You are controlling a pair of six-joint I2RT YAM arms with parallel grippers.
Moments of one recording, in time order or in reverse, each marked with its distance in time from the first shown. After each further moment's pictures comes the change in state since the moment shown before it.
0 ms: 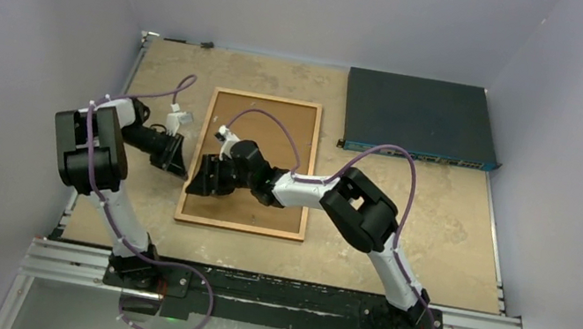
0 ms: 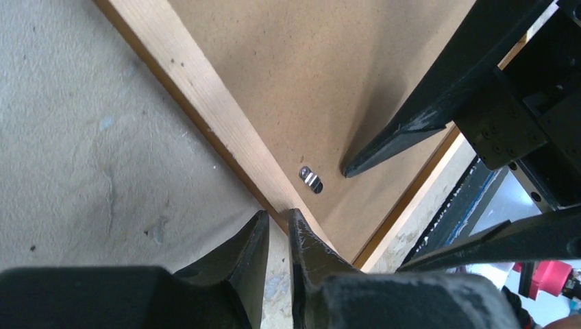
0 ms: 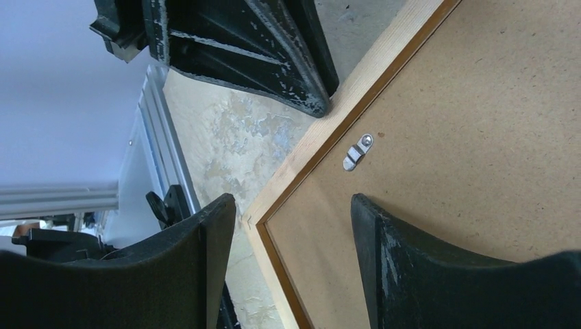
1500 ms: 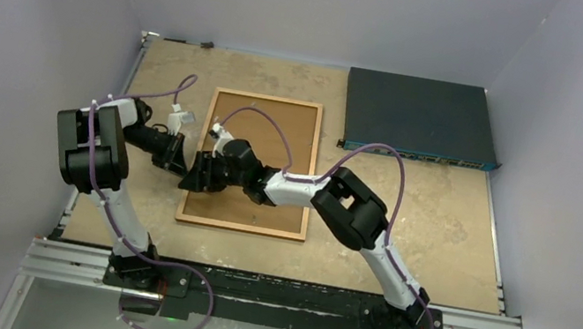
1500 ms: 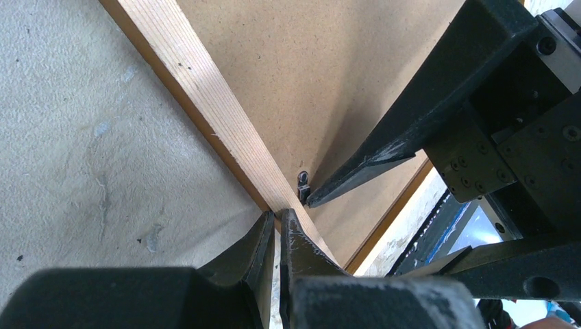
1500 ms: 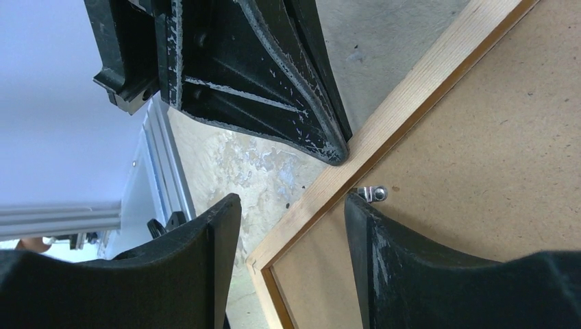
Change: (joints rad) left arm -0.023 0.013 0.000 0.040 -0.002 -0.060; right arm 0.011 0.082 0.101 0.019 0.026 0.023
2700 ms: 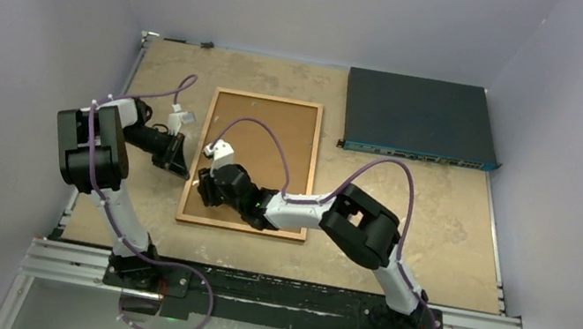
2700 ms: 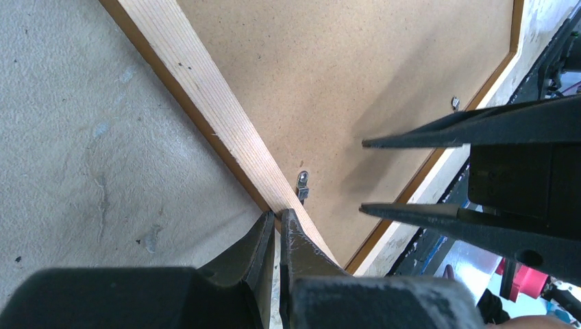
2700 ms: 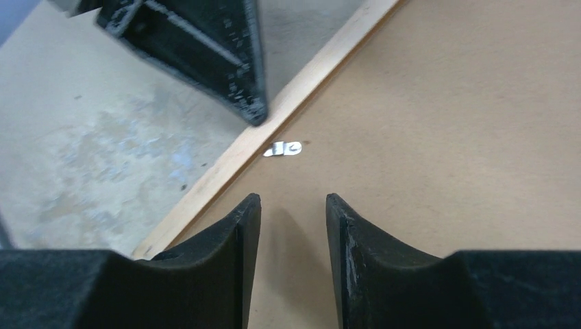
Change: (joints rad) left arm 0.000 0.000 0.000 0.000 0.000 0.000; right arm 0.127 -0.163 -0.191 -0.016 0.517 -0.384
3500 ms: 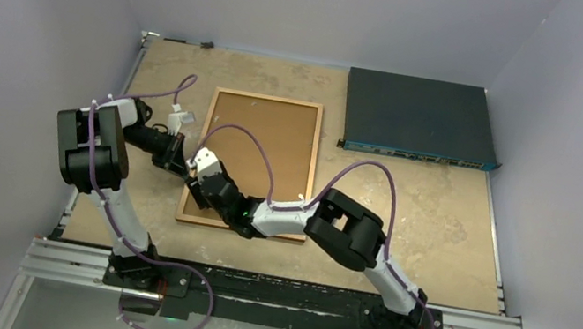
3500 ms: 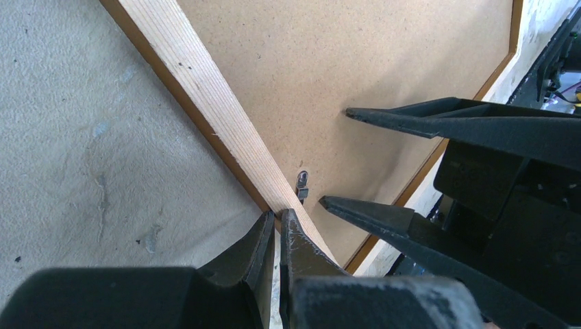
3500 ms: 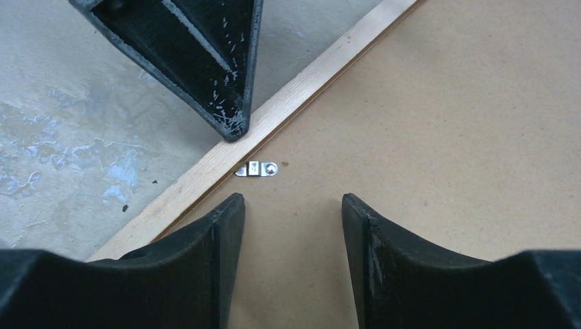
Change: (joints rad) left arm 0.001 0.001 0.000 -0.002 0.002 0.001; right arm 0.065 0.088 0.071 0.043 0.252 -0.277
